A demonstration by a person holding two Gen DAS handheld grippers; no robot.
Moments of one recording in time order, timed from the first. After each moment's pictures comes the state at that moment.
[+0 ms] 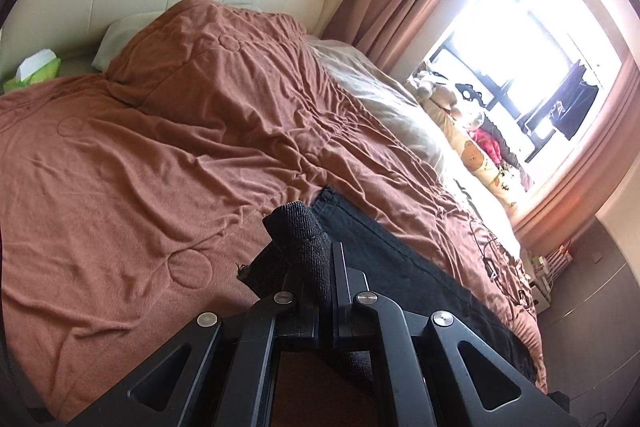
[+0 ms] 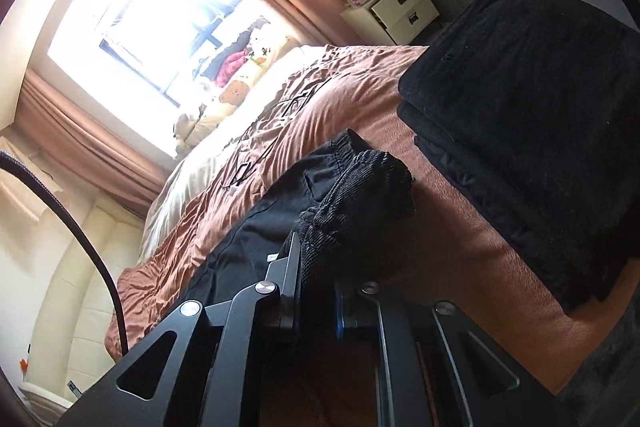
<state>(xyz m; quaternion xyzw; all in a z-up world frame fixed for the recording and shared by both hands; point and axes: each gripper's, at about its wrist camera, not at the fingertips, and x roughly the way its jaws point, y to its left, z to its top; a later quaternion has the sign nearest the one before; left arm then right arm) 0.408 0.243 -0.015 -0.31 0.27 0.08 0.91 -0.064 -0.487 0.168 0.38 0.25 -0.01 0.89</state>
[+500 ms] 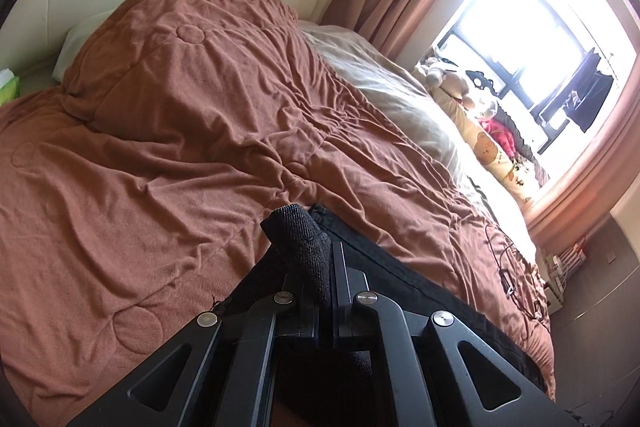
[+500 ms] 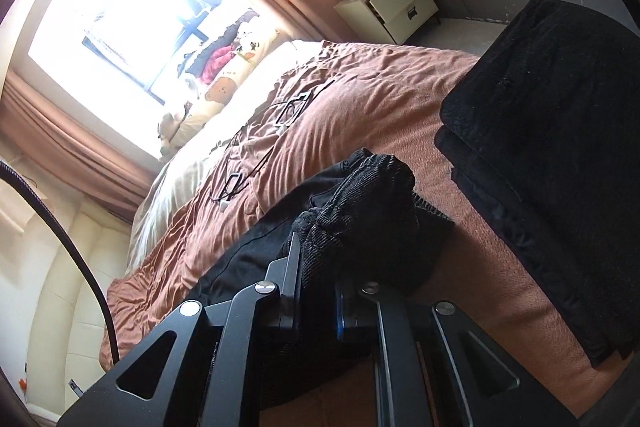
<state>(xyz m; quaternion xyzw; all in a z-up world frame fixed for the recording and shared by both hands) 0.527 0.245 -0.027 -0.30 0.30 0.09 0.90 0.020 -0.543 0.122 0.39 0.27 -0.04 0.88</state>
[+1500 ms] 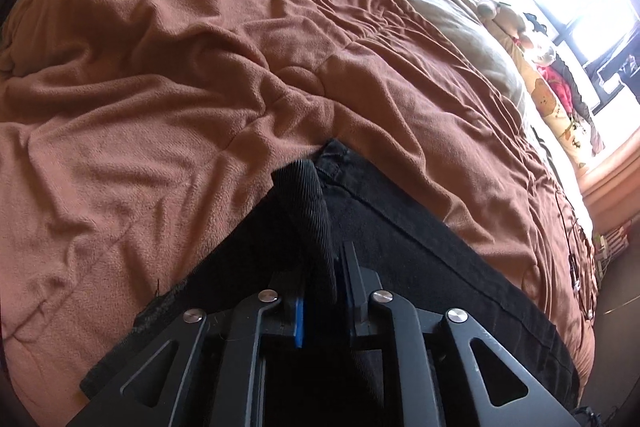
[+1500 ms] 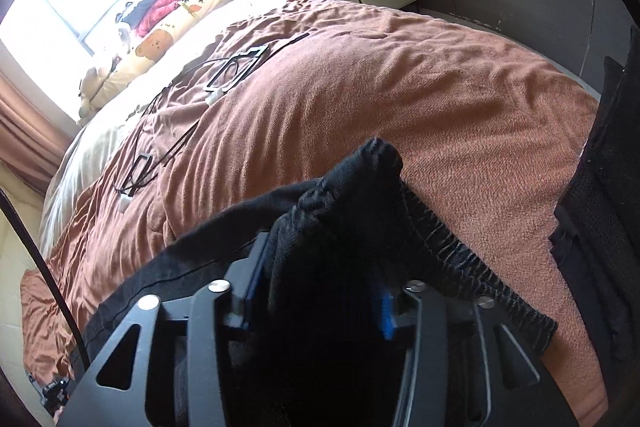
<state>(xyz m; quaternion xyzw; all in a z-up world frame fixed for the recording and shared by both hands) 0.676 0.215 -0.157 -0.30 0.43 0.11 0.85 0.226 -0.521 0.029 0.30 0.36 -0.13 0.88</state>
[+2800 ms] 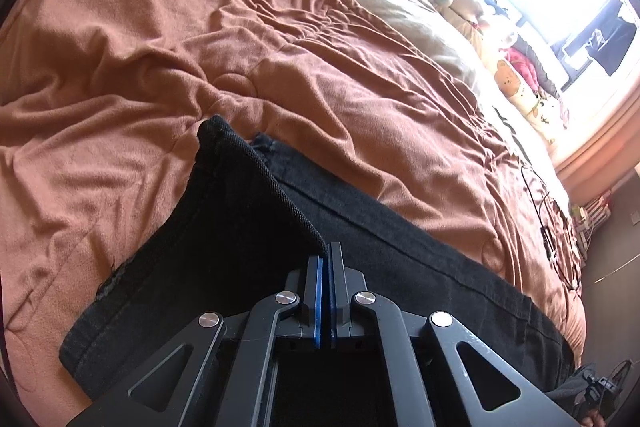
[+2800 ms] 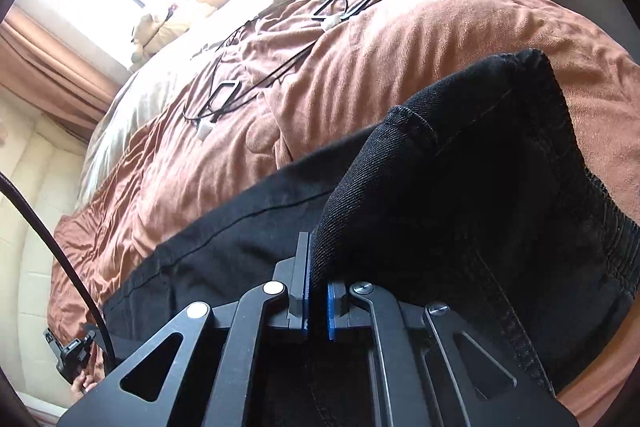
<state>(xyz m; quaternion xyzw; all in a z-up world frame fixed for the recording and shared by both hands) 0.681 0.174 -0.127 -0.27 0.42 0.06 0.87 0.315 -0.506 0.022 0.30 0.39 -0.02 0.87</state>
